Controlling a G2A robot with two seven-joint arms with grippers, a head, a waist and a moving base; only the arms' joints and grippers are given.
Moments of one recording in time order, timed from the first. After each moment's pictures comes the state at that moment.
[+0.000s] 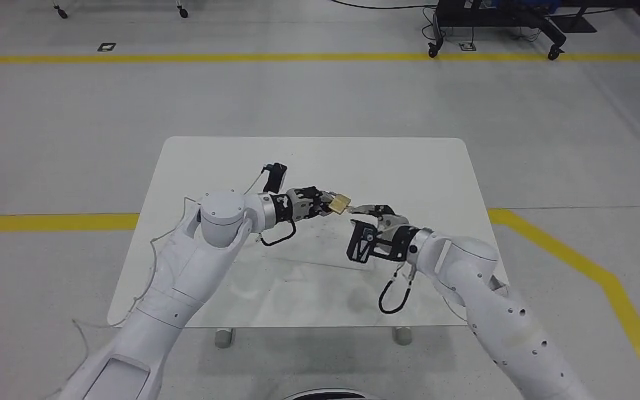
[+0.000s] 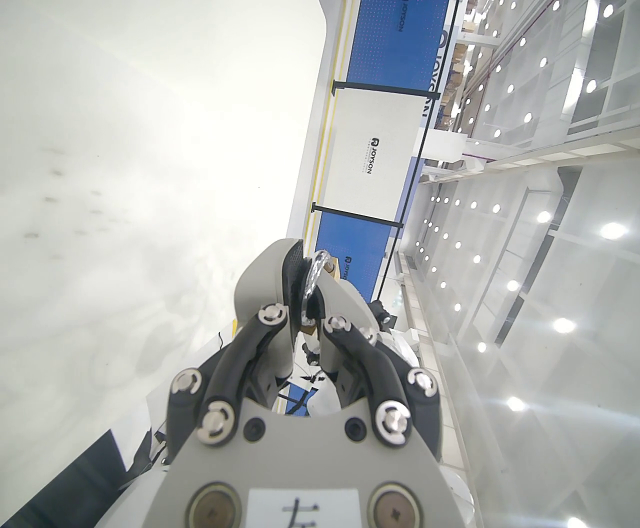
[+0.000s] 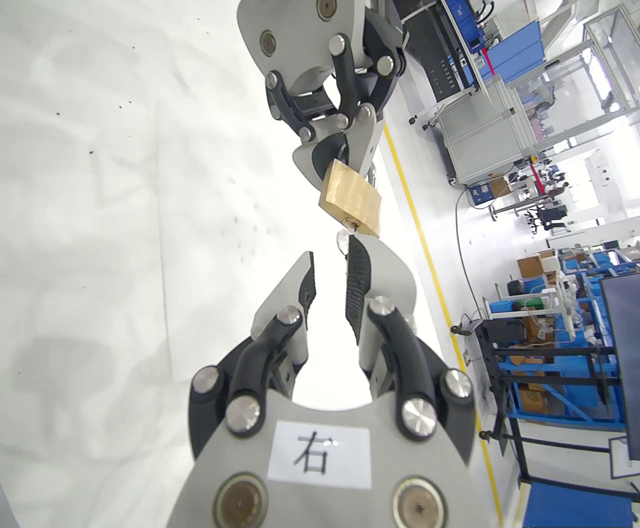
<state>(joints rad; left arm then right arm) 0.98 -1.24 -0.99 -1.36 -0.35 0.36 -0.76 -1.45 -1.10 1.19 -1.92 -1.87 -0.59 0.21</state>
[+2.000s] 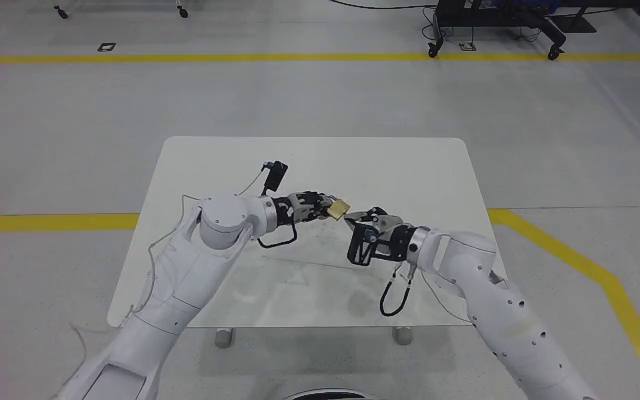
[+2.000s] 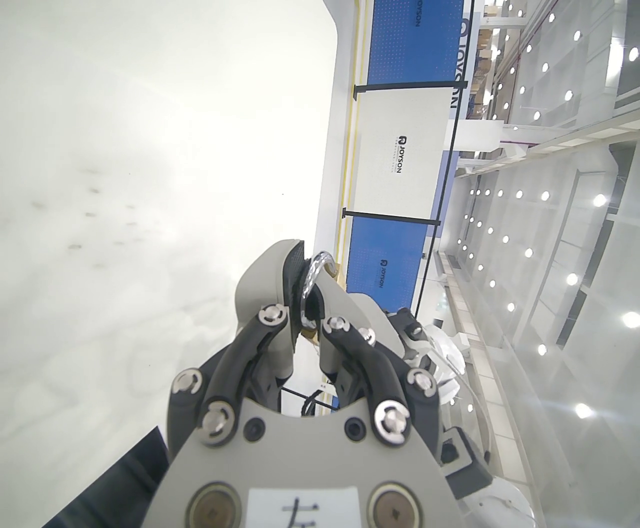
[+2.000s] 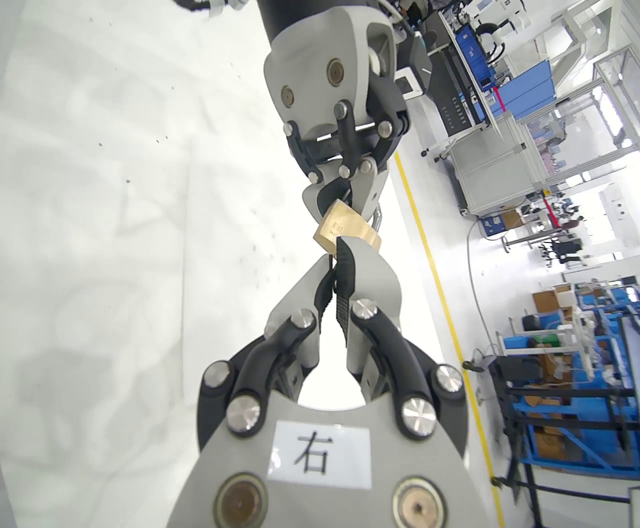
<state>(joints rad) 1.01 -1.22 -0.99 -1.45 -0.20 0.34 -0.76 -1.42 -1.09 1.21 -1.86 -1.76 -0.68 0.07</state>
